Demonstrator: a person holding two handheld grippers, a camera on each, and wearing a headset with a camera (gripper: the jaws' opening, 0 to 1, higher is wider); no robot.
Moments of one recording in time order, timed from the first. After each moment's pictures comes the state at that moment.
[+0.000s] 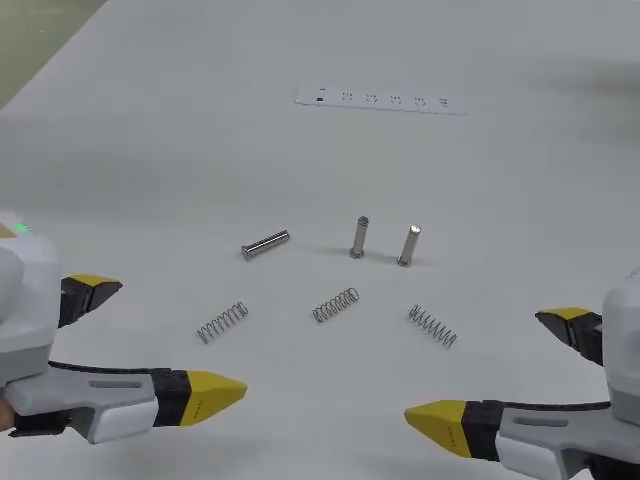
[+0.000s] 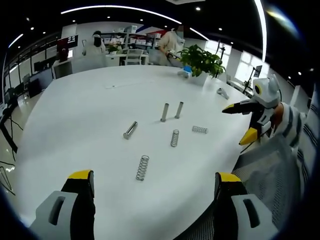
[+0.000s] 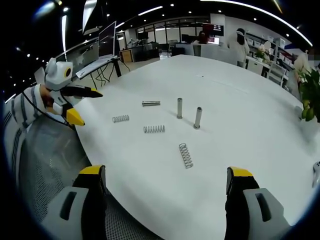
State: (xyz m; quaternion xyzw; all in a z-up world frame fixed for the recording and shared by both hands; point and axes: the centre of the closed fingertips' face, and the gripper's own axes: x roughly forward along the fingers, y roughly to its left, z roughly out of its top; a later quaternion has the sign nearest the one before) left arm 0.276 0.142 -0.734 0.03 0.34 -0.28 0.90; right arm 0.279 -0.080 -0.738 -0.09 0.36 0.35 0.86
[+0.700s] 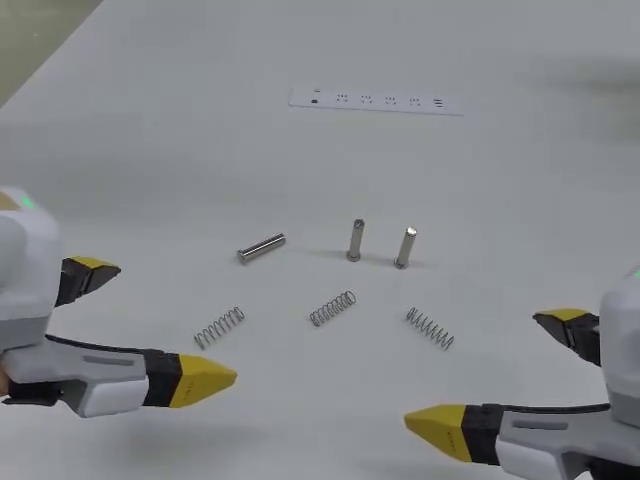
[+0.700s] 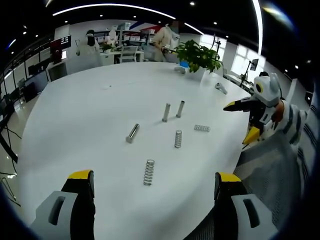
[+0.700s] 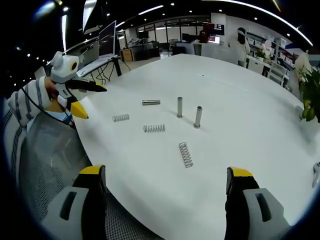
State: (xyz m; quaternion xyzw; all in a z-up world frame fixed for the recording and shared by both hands) left arm 0.293 0.147 -0.732 0.05 0.35 -0.30 0.89; right arm 0.280 -0.081 -0.740 -0.09 0.36 0.35 0.86
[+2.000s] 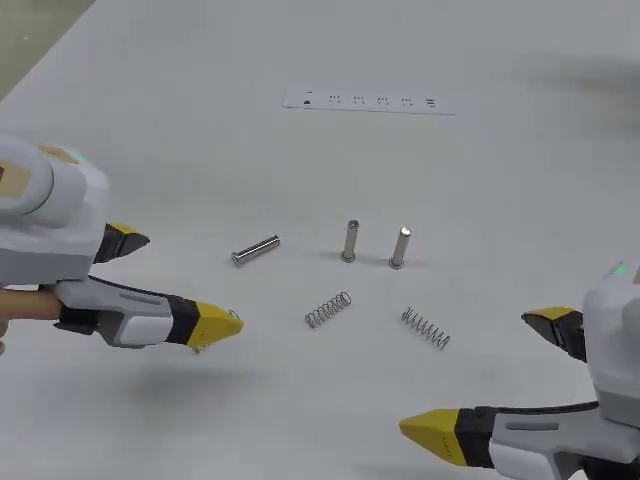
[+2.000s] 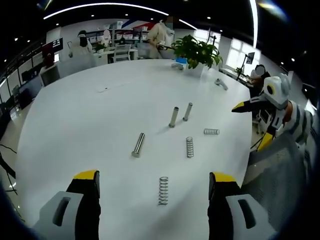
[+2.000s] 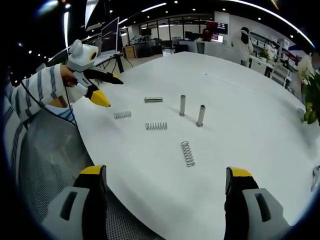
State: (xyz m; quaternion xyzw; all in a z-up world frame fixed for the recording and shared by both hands) left arm 0.341 0.142 -0.742 0.07 0.35 -0.32 0.87; right arm 0.278 -0.079 -0.741 -0.11 0.37 0.36 0.85
